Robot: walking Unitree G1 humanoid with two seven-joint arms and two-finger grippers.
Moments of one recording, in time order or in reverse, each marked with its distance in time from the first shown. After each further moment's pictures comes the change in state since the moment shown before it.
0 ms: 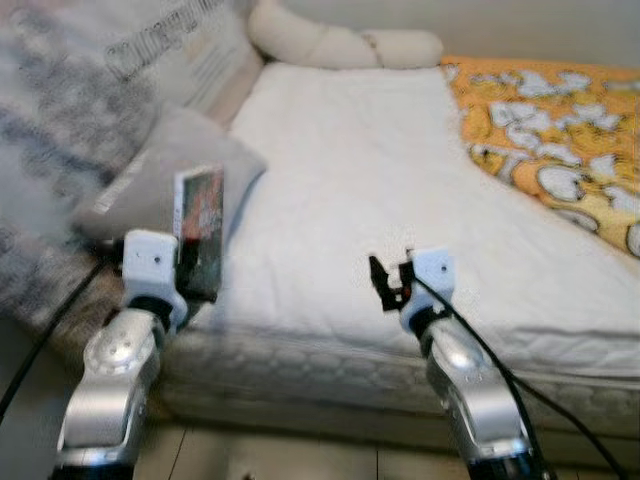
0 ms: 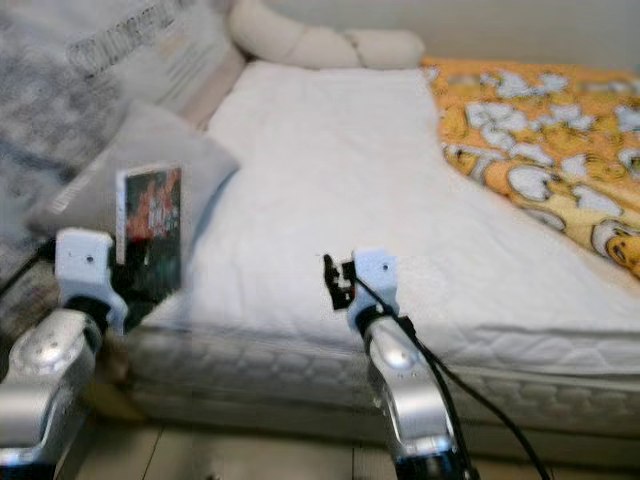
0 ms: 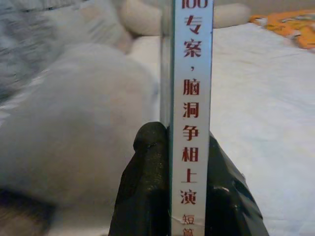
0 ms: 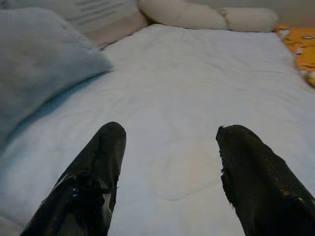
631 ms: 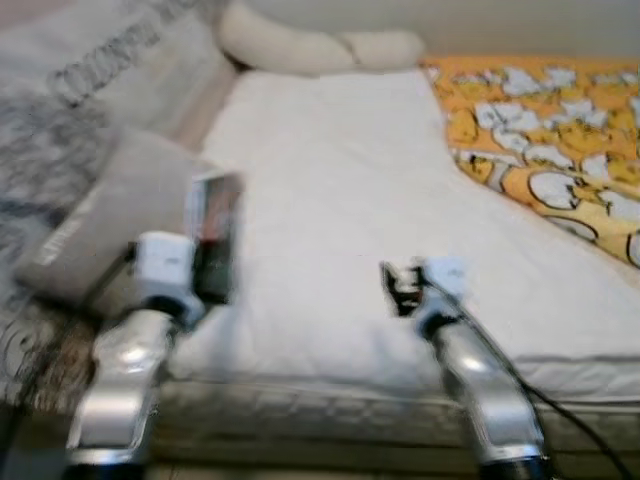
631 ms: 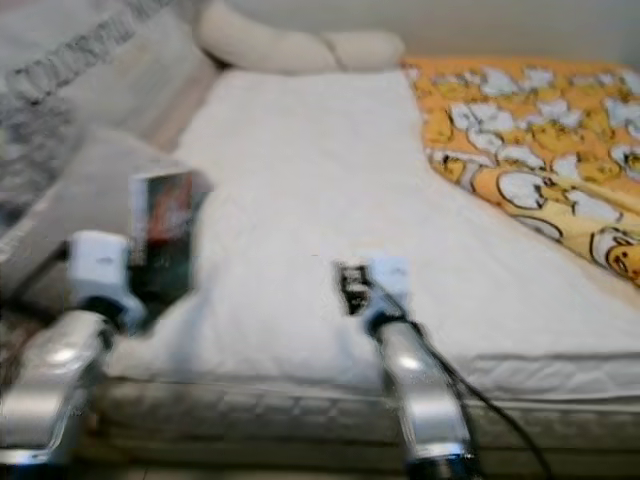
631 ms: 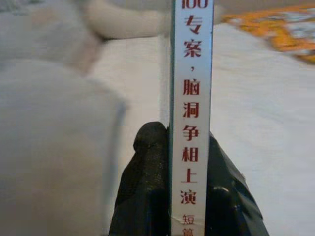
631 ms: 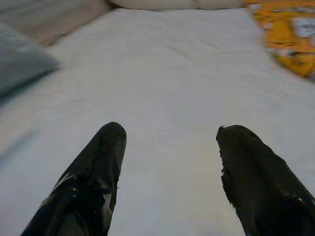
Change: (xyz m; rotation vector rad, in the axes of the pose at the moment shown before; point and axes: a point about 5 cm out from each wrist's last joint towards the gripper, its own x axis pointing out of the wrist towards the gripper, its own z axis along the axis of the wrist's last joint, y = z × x) left arm 0.002 -0.014 0.000 0.002 0.002 -0.064; right arm -0.005 -0.015 -0.009 0.042 0.051 -0.039
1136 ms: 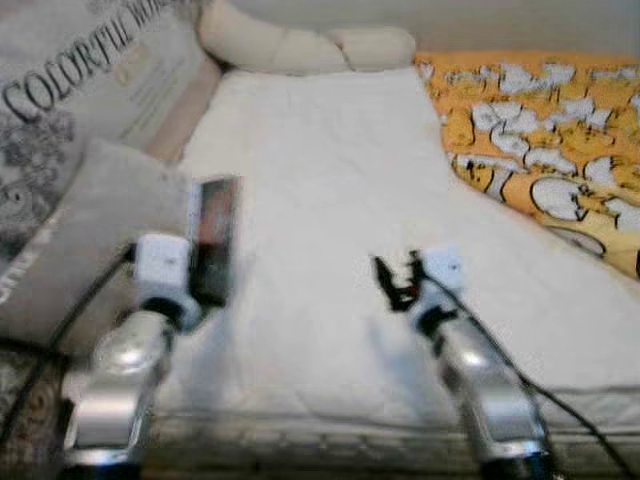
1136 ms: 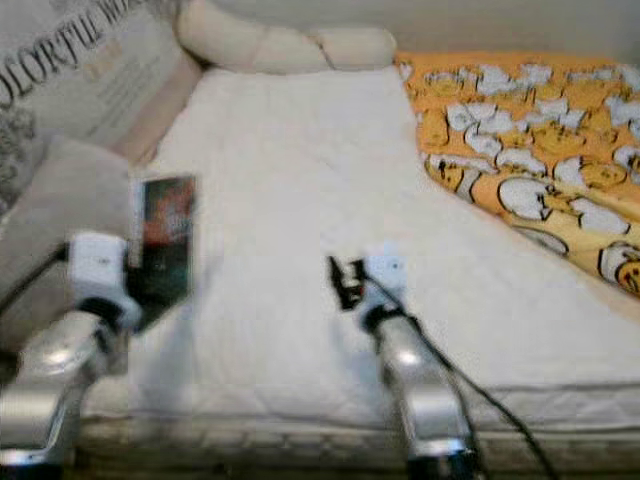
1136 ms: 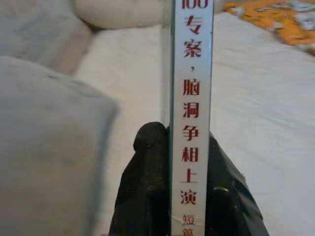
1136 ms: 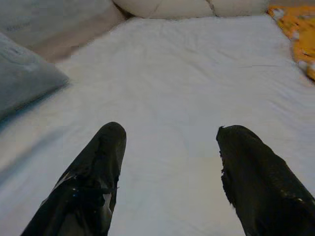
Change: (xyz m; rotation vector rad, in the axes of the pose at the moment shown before) left arm -0.001 0.004 -0.004 -0.029 0.033 0.012; right arm 0.001 0.007 0.010 0.020 -0.024 0.081
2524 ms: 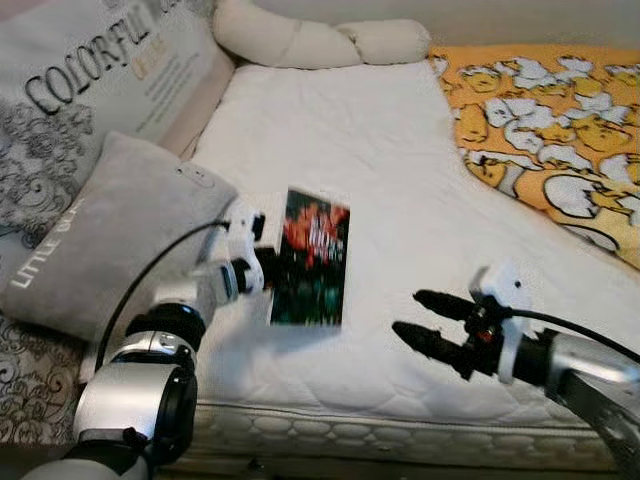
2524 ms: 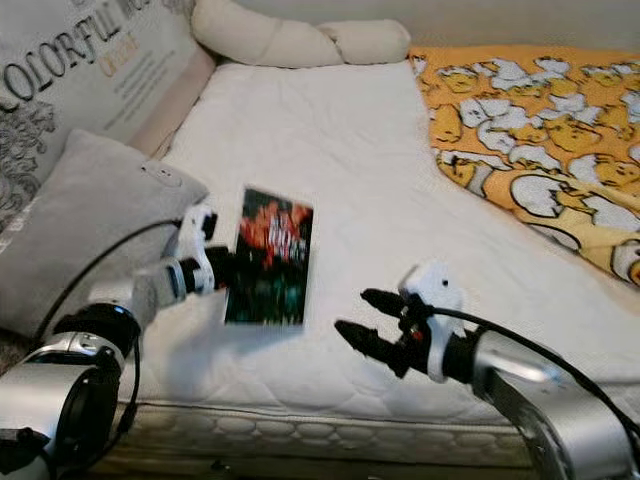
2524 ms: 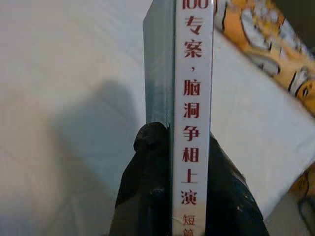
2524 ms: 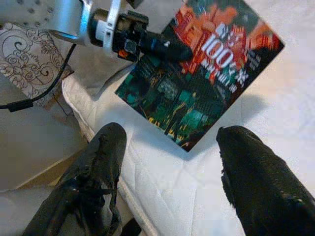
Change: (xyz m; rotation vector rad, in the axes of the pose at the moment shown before) left arm 0.098 -0.040 -0.020 -0.457 0.363 -0.567; right arm -0.081 -0.033 0.044 -0.116 0.237 0.626
